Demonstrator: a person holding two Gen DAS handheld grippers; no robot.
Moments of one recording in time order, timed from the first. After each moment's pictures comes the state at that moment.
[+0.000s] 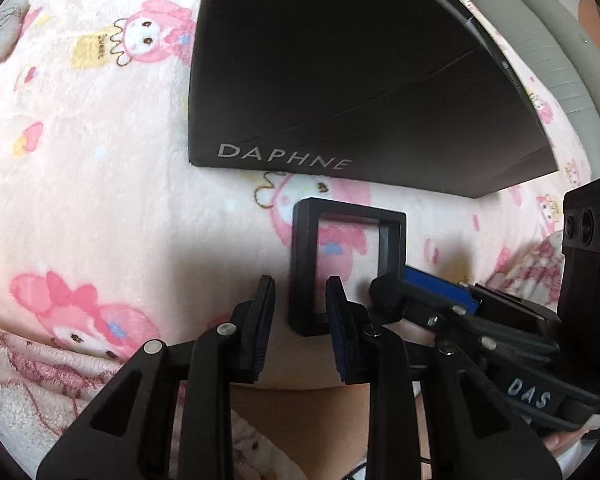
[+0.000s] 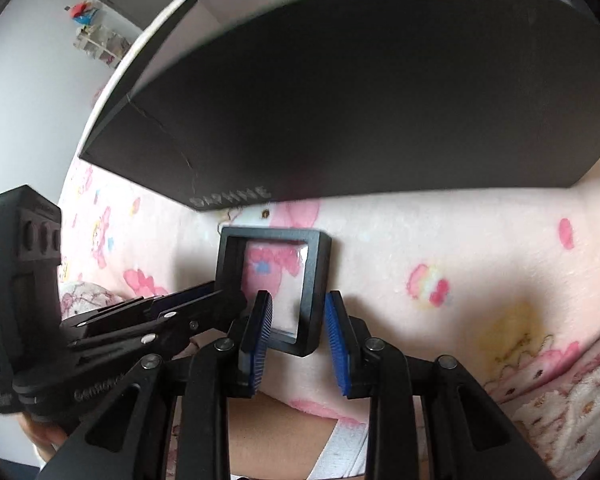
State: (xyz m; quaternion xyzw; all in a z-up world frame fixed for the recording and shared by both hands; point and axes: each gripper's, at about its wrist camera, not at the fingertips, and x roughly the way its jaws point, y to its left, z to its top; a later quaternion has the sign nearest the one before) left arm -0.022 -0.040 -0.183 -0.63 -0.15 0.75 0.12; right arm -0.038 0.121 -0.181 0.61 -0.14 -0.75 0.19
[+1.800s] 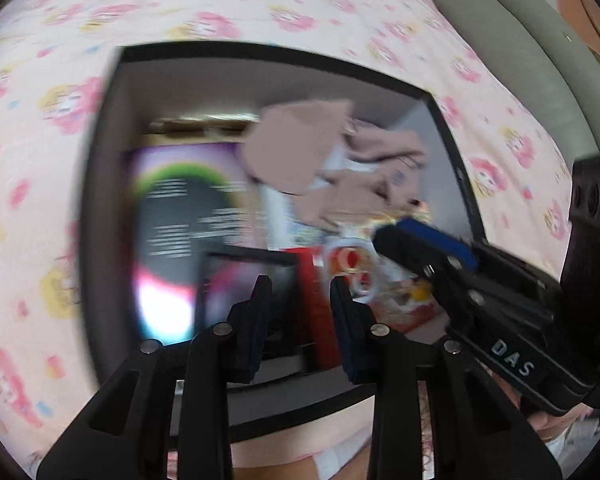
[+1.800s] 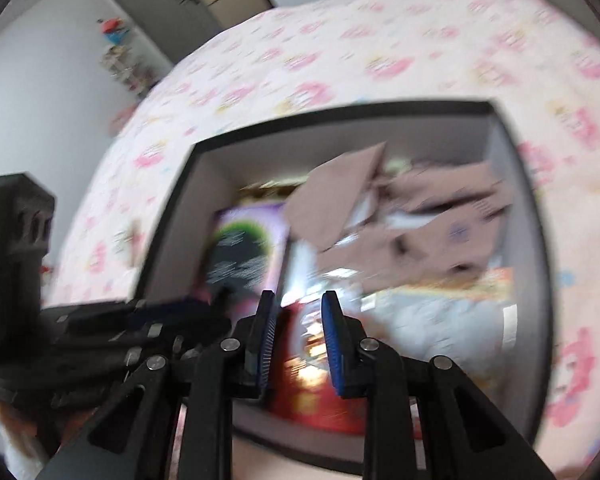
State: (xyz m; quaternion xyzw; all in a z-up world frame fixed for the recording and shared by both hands) left arm -0.158 0.012 -0.100 -0.61 -0.10 0.77 0.17; right arm -0.166 0.165 -0.086 0.52 -0.10 -0.83 0.19
